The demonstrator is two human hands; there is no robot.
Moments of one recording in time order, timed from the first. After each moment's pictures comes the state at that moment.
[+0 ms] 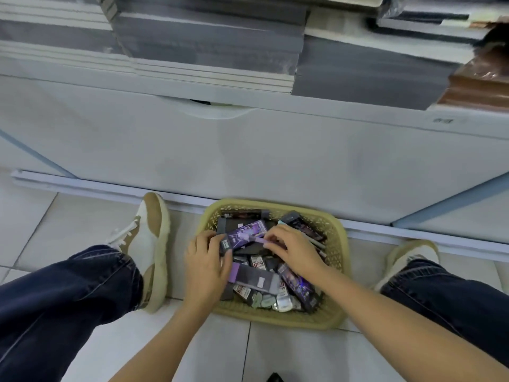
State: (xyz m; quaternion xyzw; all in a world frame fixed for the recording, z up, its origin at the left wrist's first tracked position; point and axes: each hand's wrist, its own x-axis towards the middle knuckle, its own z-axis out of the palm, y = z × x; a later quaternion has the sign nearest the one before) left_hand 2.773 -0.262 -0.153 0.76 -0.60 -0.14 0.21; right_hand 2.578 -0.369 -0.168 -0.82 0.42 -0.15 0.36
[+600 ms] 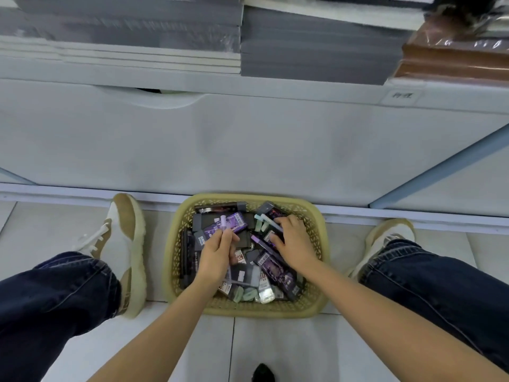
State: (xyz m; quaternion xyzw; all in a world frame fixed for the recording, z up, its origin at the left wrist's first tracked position) left_hand 2.720 -0.300 -0.159 0.70 -0.30 -0.53 0.38; right_hand 2.542 -0.365 -0.196 -0.75 0.59 -0.05 0.31
